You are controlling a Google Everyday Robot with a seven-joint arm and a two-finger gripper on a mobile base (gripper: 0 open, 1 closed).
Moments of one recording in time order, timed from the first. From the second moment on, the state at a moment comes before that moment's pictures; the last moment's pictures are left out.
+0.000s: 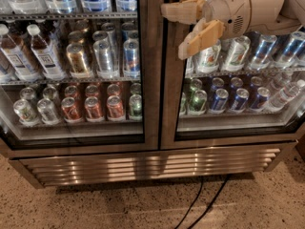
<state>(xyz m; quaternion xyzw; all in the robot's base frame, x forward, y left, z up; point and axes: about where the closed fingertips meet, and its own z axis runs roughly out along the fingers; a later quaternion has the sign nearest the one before) 0.551 -0.050 1.033 -0.57 0.50 0.46 0.47</state>
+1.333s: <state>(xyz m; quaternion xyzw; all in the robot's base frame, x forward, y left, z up) 0.552 -0.044 1.022 -0.55 0.48 0.50 0.47</state>
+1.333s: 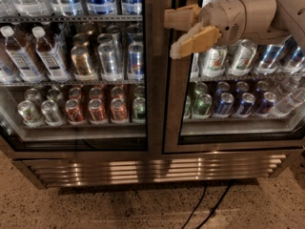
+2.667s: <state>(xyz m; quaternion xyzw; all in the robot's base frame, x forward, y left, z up) 0.552 -0.044 1.022 -0.55 0.48 0.50 0.47</state>
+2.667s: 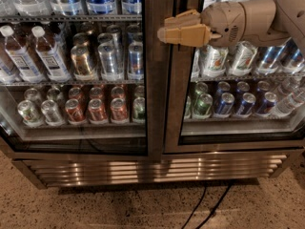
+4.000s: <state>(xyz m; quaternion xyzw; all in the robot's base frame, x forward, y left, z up) 0.552 -0.044 1.022 -0.55 0.48 0.50 0.47</state>
